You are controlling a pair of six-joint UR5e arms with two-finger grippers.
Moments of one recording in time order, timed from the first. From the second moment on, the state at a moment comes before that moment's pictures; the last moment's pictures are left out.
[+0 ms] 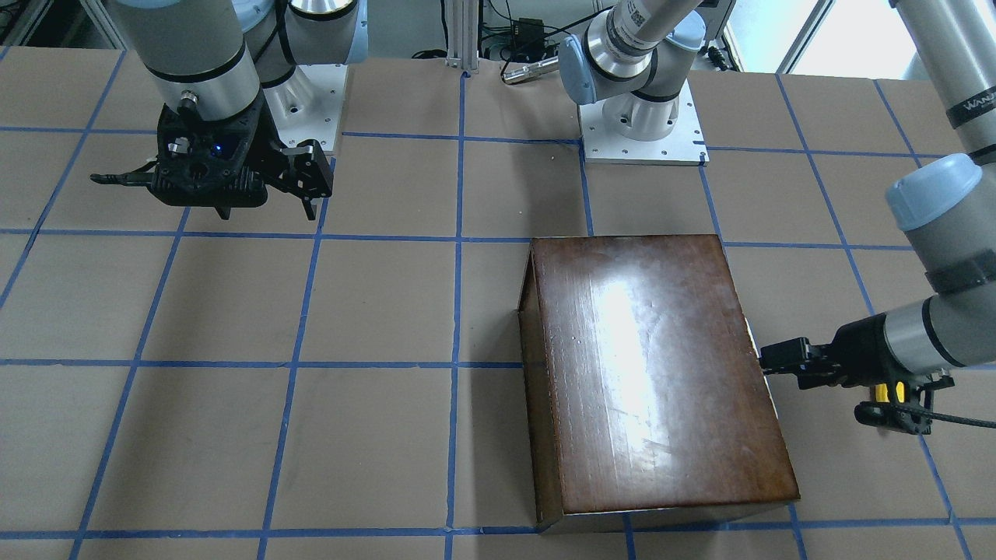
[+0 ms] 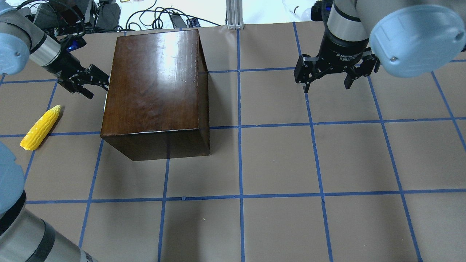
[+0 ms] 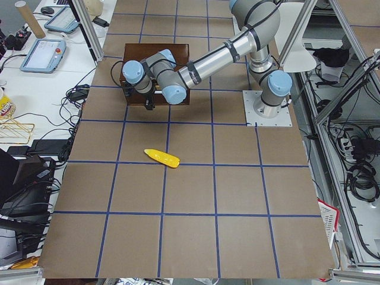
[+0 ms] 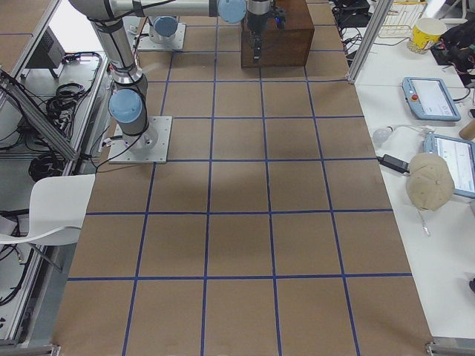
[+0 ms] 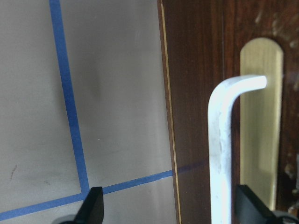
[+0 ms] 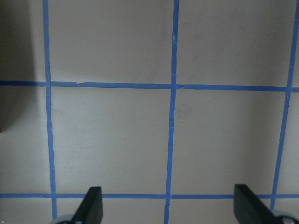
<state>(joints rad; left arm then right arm) -1.15 -2.04 -1.47 -1.45 1.30 0.52 1.66 -1.53 1.57 -1.60 -1.60 0.06</state>
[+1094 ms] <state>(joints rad) -1.10 -2.05 -1.46 -1.40 1.34 0.56 1.66 -1.53 1.57 -1.60 -1.60 0.06</state>
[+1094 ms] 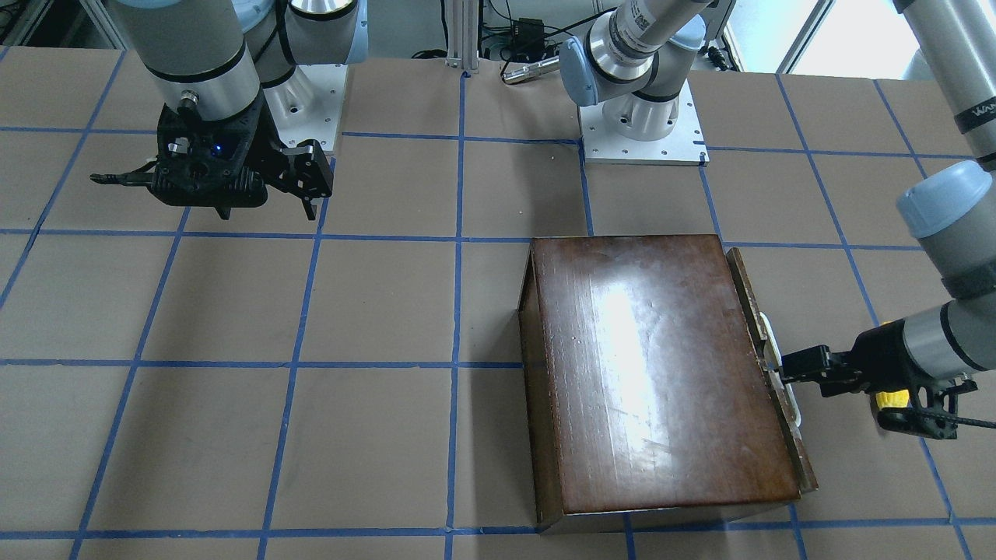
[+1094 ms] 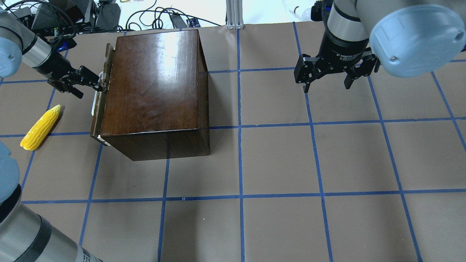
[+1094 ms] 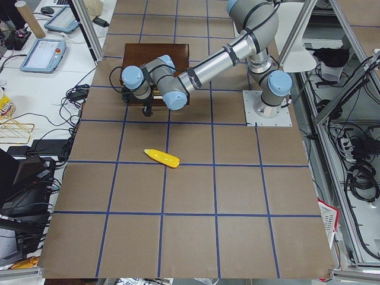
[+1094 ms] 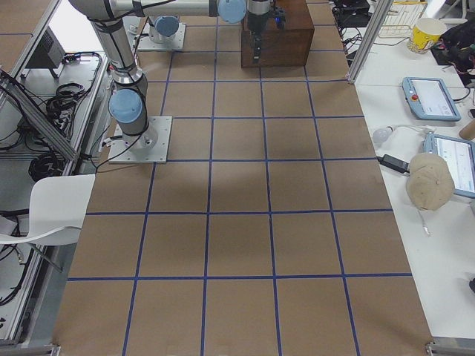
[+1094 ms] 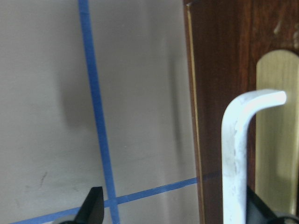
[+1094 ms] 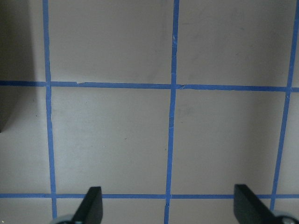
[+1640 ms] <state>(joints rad) -1.04 -2.05 -1.46 -1.40 1.34 0.58 1.66 -1.53 1.57 -1.60 -1.60 0.06</state>
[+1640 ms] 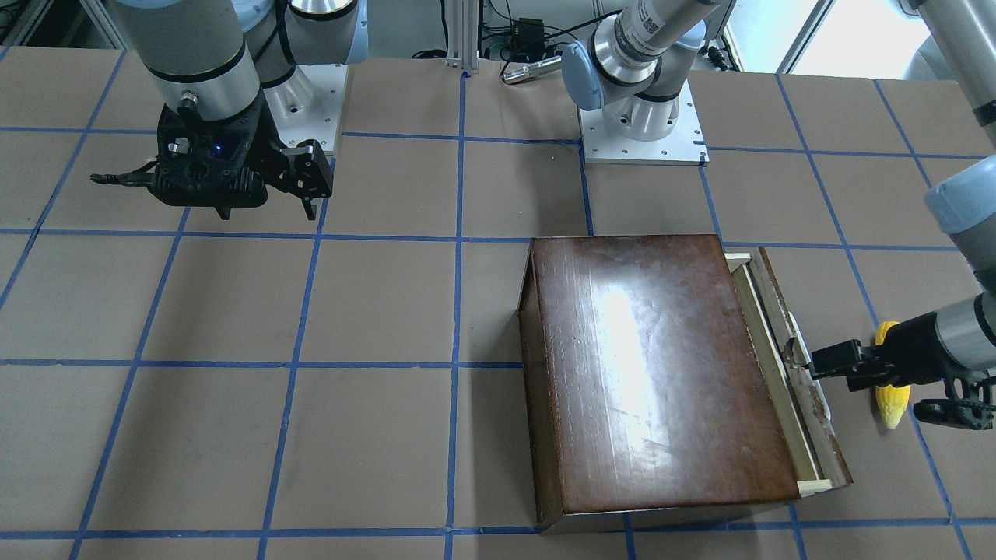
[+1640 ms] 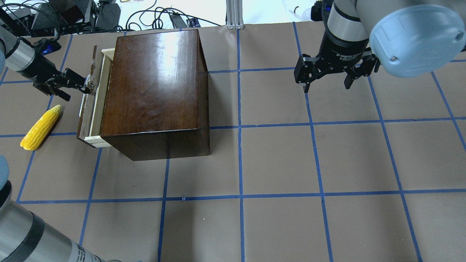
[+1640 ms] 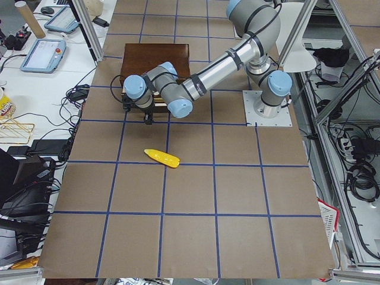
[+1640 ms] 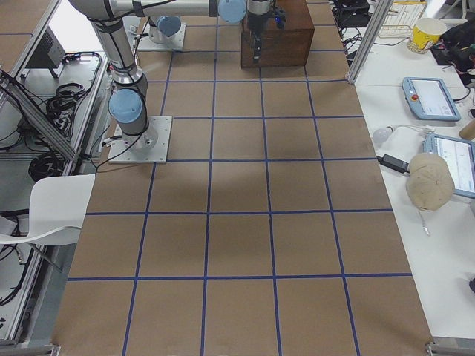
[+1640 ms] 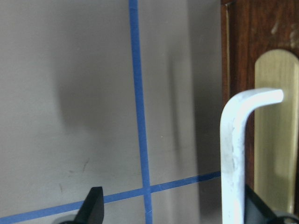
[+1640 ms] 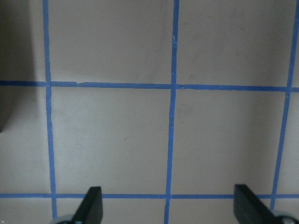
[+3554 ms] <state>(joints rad) -0.97 -2.06 -1.40 -1.37 1.58 0.81 1.66 -1.53 1.57 -1.60 -1.60 0.06</state>
